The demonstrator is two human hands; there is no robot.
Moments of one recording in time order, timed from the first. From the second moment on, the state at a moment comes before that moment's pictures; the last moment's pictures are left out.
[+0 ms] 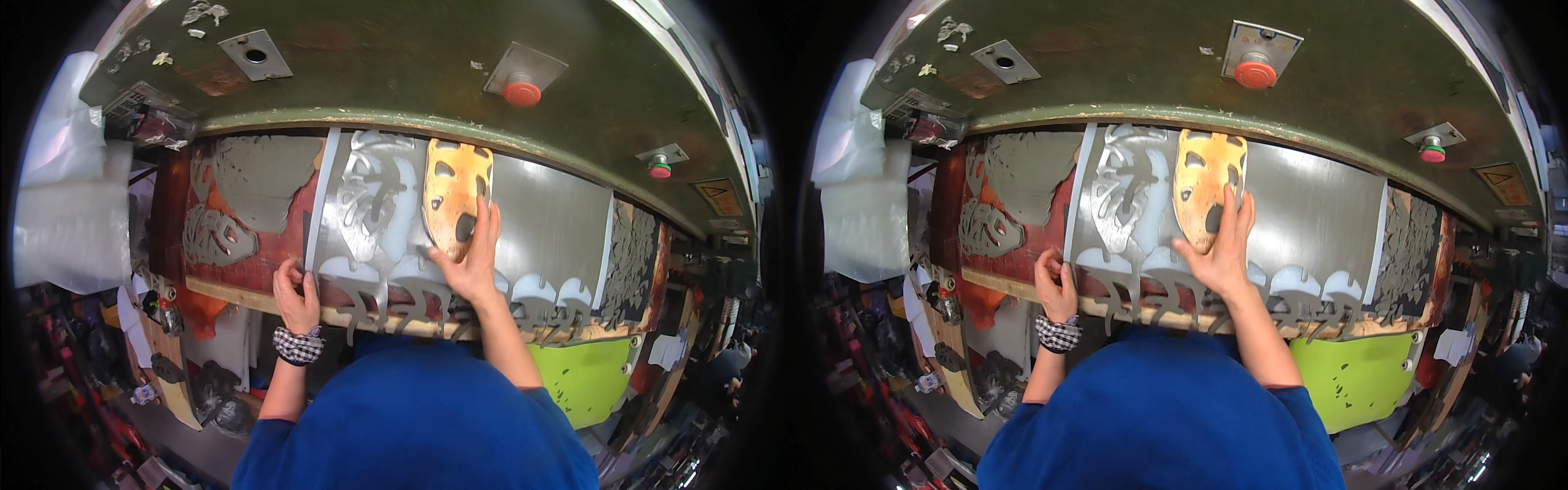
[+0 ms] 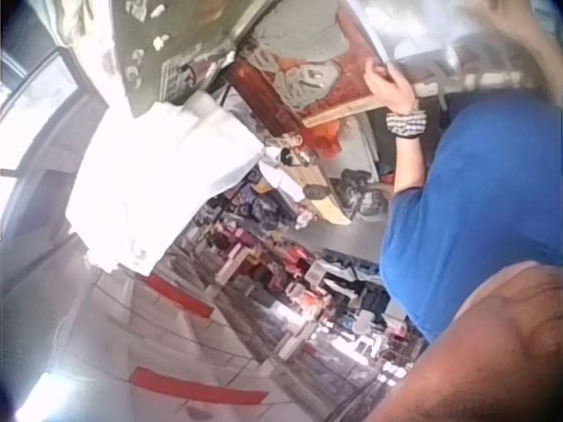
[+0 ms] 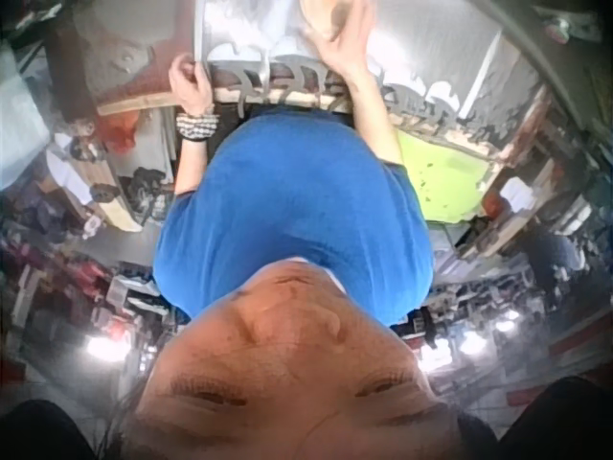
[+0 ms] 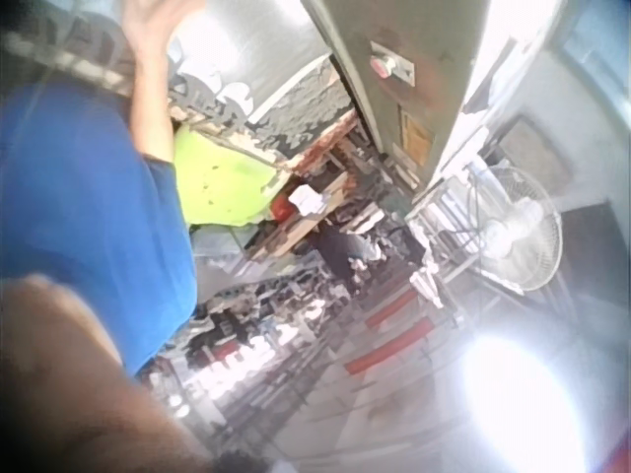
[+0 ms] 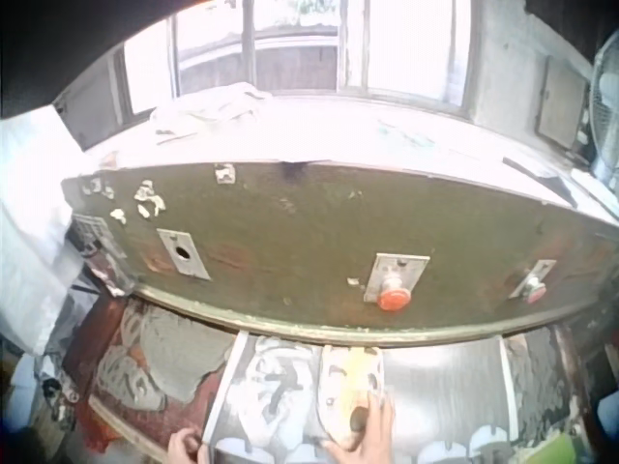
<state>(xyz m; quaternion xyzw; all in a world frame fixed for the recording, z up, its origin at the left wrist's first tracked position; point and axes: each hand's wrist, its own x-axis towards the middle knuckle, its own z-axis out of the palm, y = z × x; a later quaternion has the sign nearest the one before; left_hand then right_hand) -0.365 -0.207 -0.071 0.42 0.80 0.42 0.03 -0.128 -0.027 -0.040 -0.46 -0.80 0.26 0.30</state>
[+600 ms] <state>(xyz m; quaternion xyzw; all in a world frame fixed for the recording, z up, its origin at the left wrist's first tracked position) -0.402 -0.099 -0.087 0.42 0.84 0.34 0.06 -0.122 0.058 -0.032 -0.50 -0.83 0.15 0.22</state>
